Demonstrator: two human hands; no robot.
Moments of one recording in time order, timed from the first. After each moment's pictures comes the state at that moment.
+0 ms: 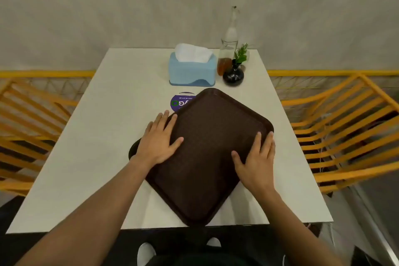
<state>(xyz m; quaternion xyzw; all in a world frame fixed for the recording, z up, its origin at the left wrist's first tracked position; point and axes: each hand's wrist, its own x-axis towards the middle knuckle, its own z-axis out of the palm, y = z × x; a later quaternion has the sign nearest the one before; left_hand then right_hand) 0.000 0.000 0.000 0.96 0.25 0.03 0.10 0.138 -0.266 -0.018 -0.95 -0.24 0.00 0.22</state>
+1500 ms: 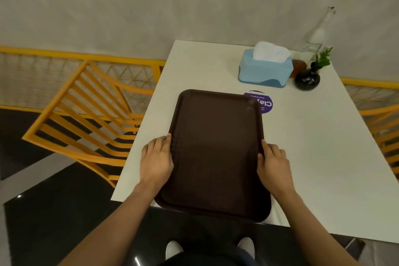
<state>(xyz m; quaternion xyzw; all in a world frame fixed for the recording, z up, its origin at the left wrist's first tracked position) -0.219 0.088 -0.032 0.89 0.43 0.10 0.07 0.023 -0.138 -0.028 -0.93 -0.34 0.06 0.16</state>
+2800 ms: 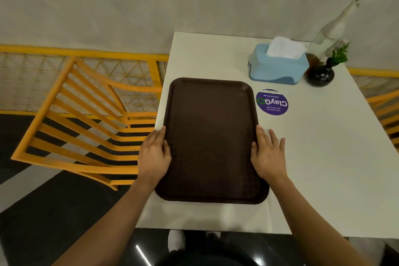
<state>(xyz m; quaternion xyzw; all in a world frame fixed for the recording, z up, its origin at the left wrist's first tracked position) -0.230 0.189 -0.037 0.86 0.44 0.15 0.21 0.007 -0.039 -0.030 -0.94 -0.33 0.06 0.10</state>
